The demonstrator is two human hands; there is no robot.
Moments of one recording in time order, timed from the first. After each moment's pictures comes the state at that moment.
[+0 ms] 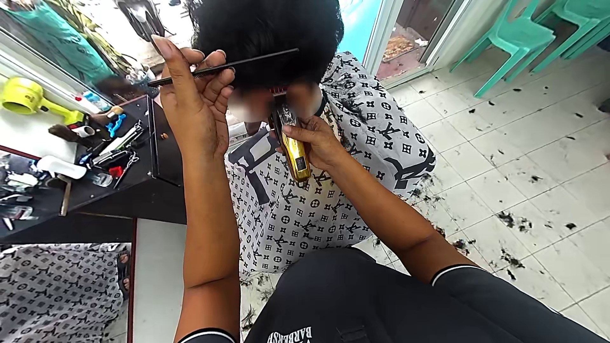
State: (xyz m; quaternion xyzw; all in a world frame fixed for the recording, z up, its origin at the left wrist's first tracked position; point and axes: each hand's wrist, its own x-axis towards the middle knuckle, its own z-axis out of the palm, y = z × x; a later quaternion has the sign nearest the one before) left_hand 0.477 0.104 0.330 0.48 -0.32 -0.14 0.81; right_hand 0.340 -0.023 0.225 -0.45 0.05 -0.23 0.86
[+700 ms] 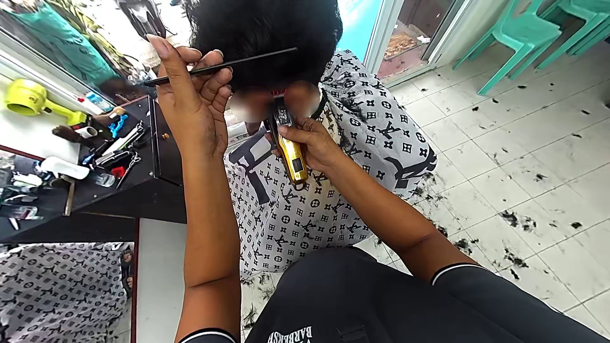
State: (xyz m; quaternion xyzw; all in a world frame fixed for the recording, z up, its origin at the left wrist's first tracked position) left_hand 0.478 0.099 0.330 0.48 -0.32 -0.12 0.81; right_hand 0.342 -0.020 0.225 -0.43 0.05 -0.21 0.88
